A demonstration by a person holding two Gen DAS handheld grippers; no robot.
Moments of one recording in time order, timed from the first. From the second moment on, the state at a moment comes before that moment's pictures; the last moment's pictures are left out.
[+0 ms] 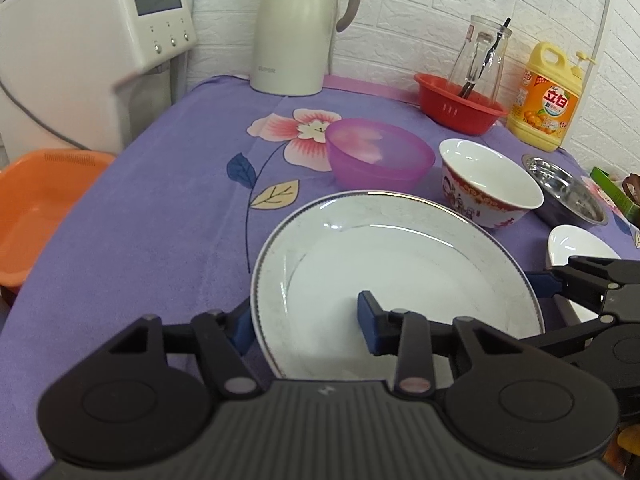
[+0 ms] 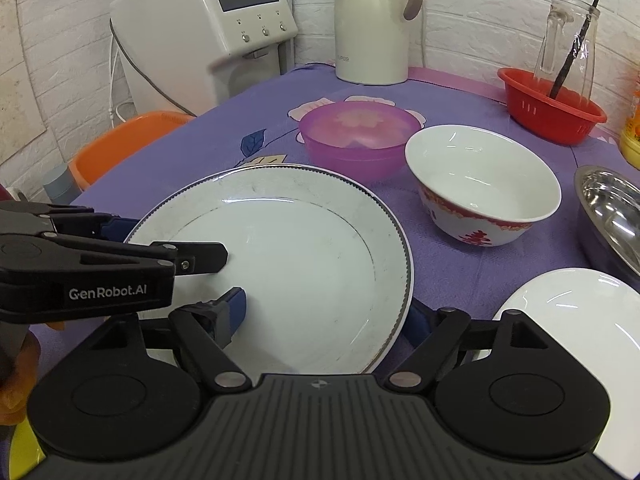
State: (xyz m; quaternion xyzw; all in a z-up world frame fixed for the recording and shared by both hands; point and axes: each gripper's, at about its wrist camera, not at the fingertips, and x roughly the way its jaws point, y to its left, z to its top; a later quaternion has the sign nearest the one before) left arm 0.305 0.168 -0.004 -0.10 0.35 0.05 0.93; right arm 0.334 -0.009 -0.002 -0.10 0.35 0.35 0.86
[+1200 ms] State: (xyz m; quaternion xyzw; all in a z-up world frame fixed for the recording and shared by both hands) left arm 0.172 0.102 0.024 -0.09 0.31 0.03 0.95; right arm 0.198 -0.085 0.009 -0.01 0.34 0.33 0.88
